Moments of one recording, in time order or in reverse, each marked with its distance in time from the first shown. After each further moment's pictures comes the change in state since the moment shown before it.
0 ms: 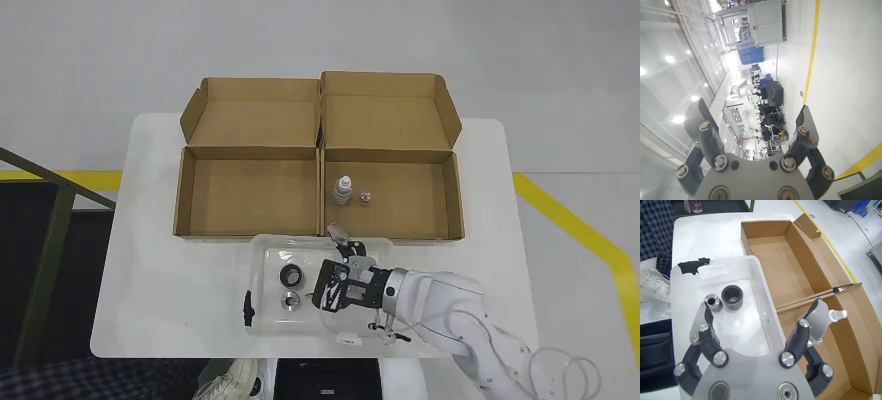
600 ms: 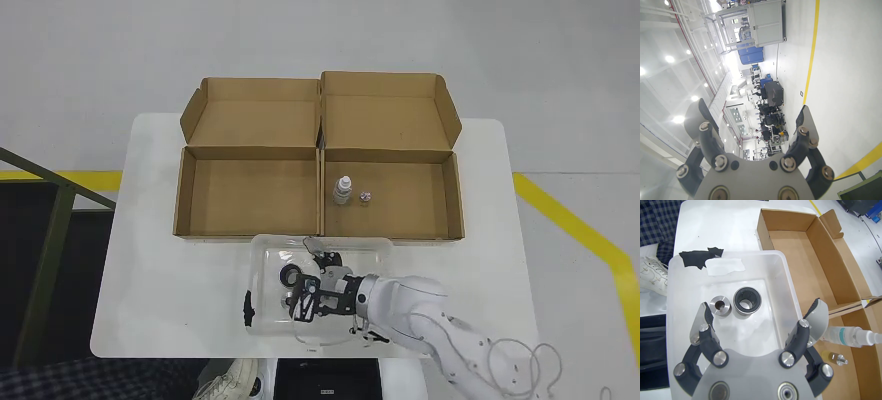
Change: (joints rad) left arm 0.000 0.000 0.000 0.000 0.000 0.000 0.000; right arm 0.085 -0.038 -0.158 0.142 -0.095 0.037 -0.056
